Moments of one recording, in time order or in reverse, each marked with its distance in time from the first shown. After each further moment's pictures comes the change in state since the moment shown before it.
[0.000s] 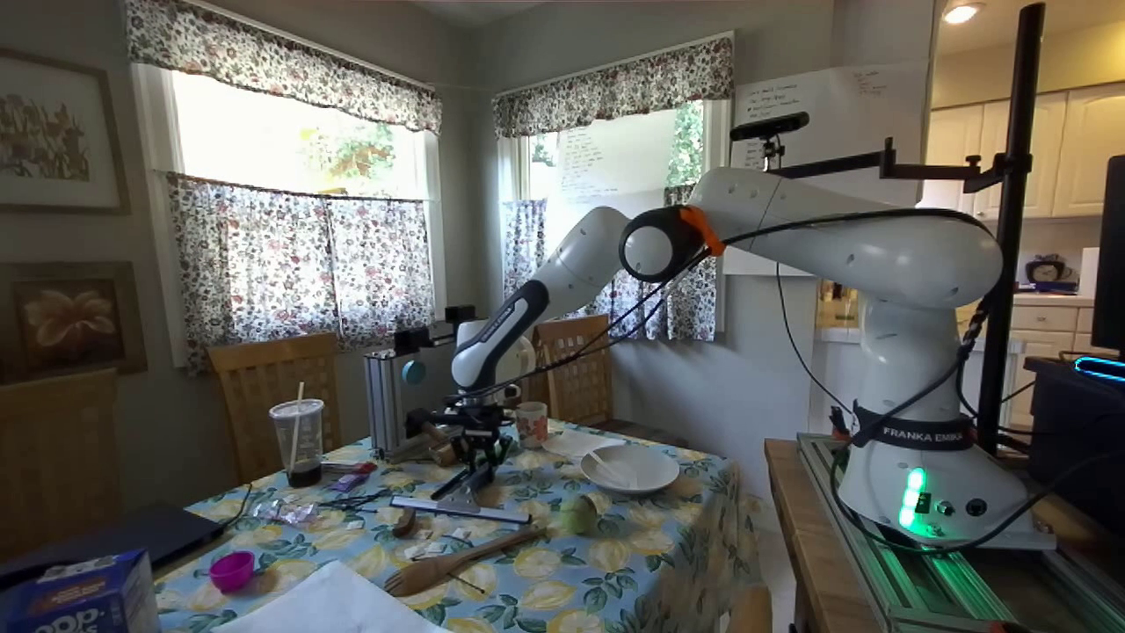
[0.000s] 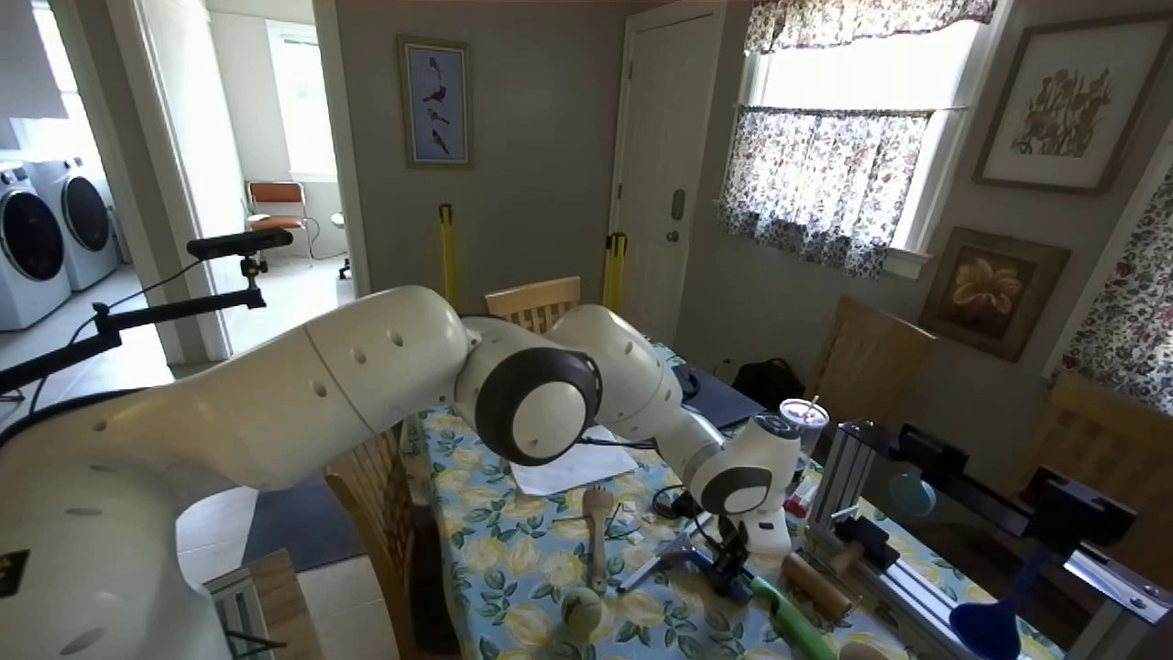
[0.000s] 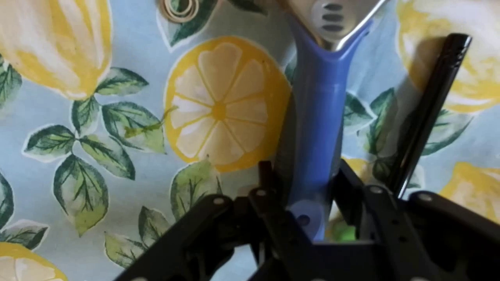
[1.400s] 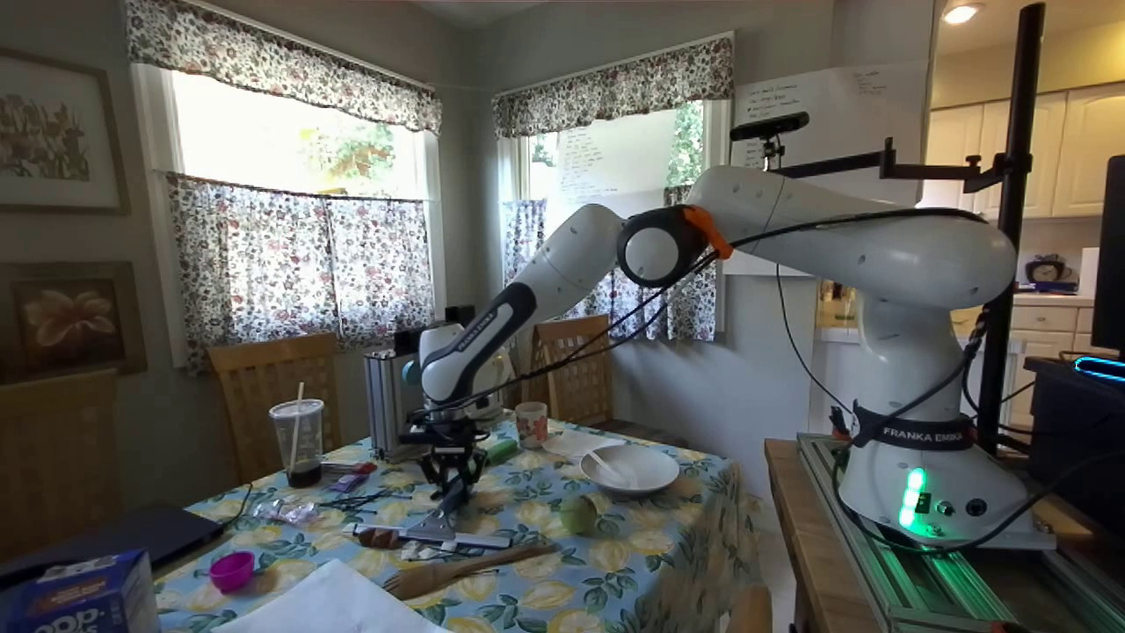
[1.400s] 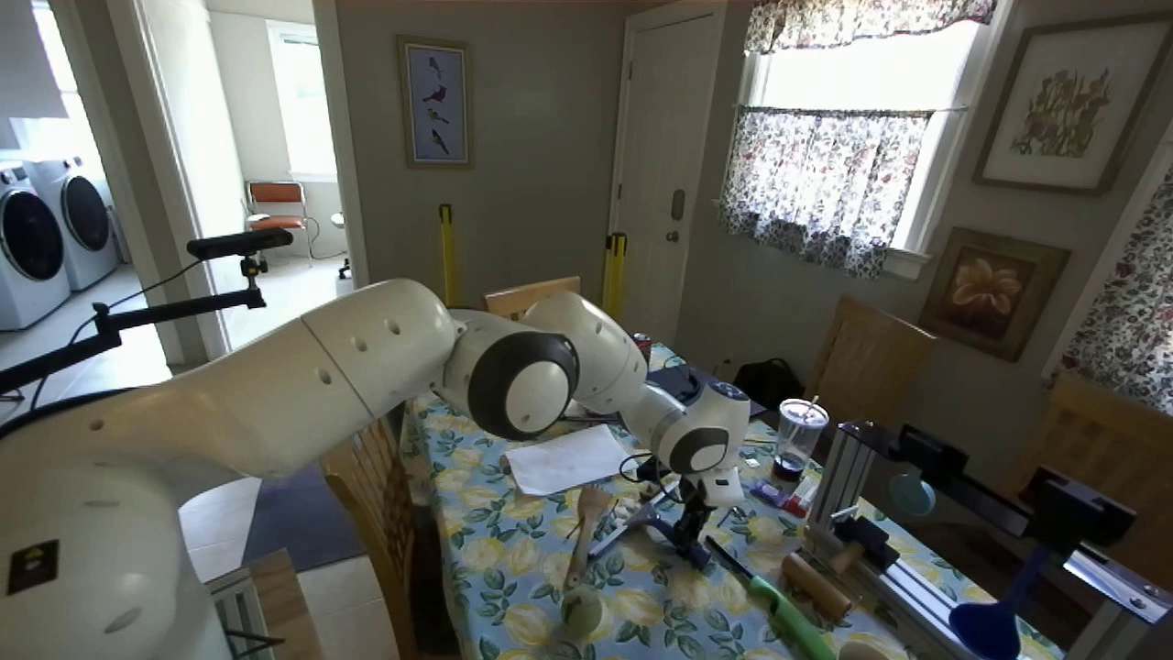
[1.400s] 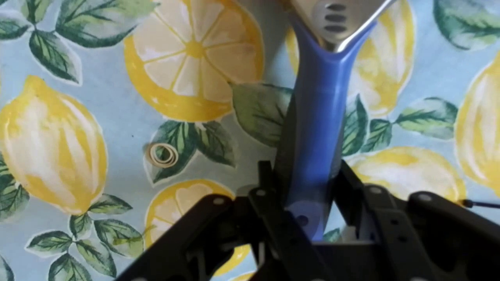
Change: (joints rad) arm 0.132 0.013 -0.002 0.042 -0.036 -0.067 0.082
